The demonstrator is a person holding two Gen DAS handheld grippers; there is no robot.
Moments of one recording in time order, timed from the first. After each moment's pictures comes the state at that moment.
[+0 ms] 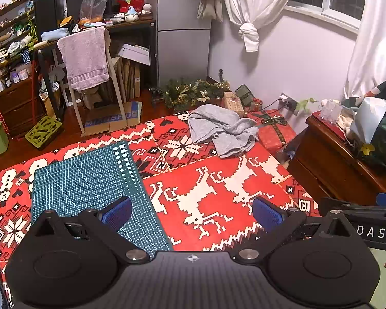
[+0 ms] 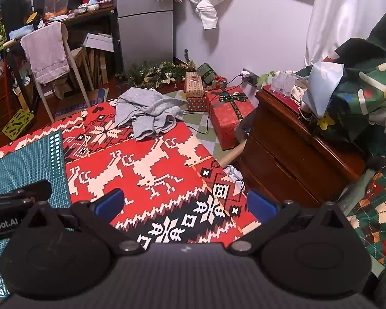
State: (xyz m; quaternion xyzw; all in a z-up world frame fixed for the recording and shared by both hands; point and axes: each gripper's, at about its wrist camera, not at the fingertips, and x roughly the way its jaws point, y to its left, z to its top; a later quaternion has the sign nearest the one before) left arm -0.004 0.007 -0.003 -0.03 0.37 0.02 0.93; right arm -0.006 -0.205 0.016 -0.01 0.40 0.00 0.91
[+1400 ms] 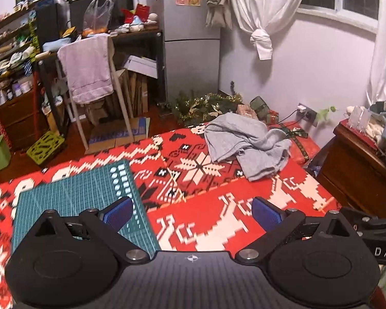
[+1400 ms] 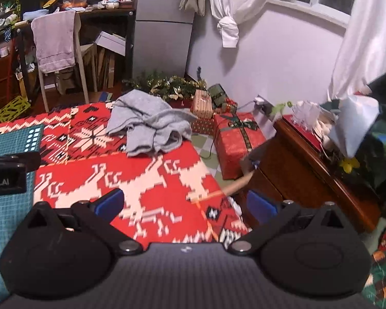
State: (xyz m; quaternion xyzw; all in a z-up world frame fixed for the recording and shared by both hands) left arm 0.090 0.029 -0.077 0.00 0.33 0.04 0.94; right arm 0.098 -0.178 -0.074 -0.10 0.35 0.03 0.93
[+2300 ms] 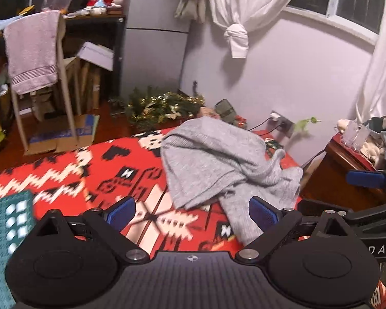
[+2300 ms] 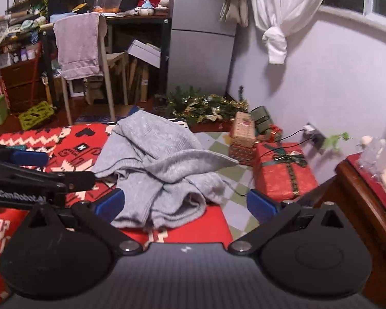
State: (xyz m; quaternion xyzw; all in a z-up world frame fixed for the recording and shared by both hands) left arm 0.262 0.036 -0.163 -0.06 0.32 -0.07 0.94; right arm 0.291 -0.178 -0.161 -0.08 0.32 0.14 0.93
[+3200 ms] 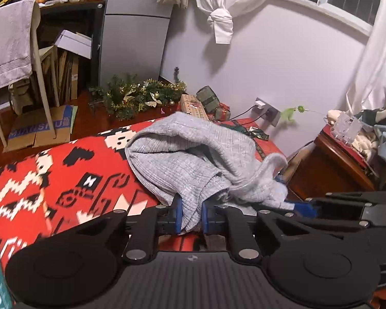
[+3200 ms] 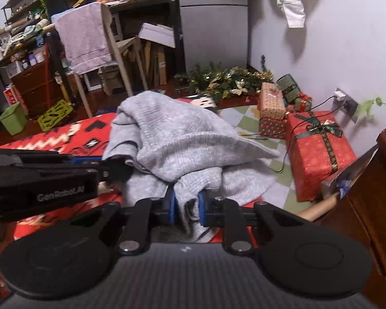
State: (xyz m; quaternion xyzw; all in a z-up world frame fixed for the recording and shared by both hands) left arm 0.286 0.024 -0.168 -0.08 0.35 -0.10 0.93; right arm 0.323 -0.151 -0.188 -0.02 0.38 0.19 0.91
